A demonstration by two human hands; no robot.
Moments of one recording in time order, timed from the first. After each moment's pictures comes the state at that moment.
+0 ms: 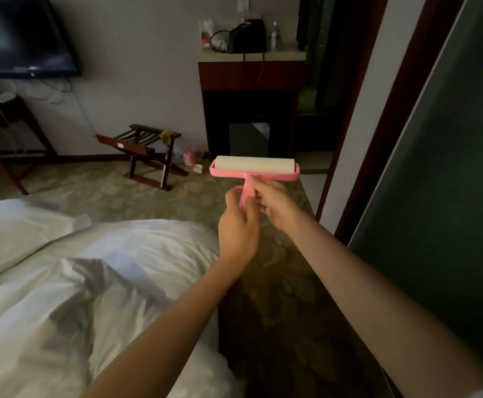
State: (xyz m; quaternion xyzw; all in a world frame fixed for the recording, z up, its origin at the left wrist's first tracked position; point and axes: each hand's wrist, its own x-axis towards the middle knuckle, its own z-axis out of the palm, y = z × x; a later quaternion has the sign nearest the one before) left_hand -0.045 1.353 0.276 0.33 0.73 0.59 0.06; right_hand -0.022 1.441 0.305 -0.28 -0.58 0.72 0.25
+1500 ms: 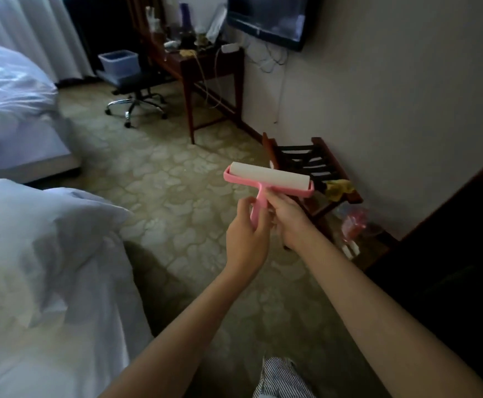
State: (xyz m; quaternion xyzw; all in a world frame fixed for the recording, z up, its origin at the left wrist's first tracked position) left_hand -0.953 1.731 0.232 -0.11 0.79 0.59 -0.15; right_hand -1.015 1.799 0.248 -0.11 -0.64 0.74 -0.17
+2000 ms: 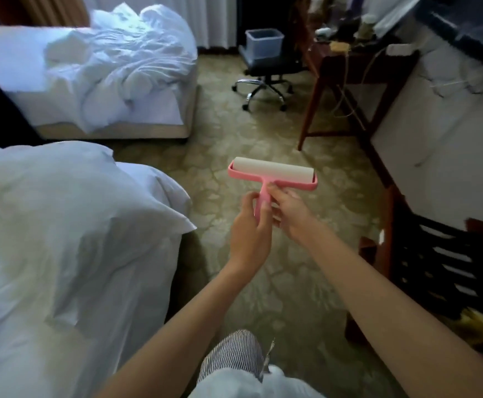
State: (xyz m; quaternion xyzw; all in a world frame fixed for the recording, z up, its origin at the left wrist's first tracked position) left_hand -1.237 1.565 0.207 -0.32 0.72 0.55 -0.28; right_hand -1.330 1.590 0.214 0.06 -0.62 0.66 -0.42
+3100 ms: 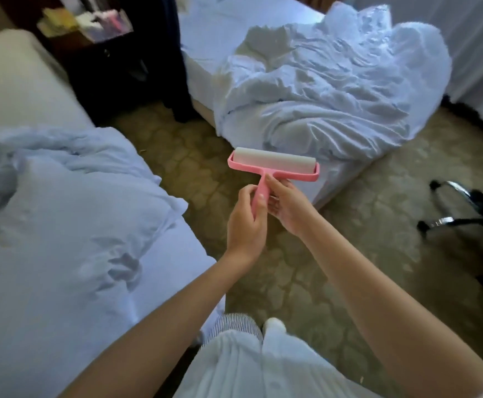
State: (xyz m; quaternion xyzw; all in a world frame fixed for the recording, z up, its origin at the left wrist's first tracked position) left_hand -1.572 0.817 0.157 -0.64 0.51 0.35 -0.46; right_hand -1.657 0.762 0.173 0.32 -0.50 0.40 -0.70
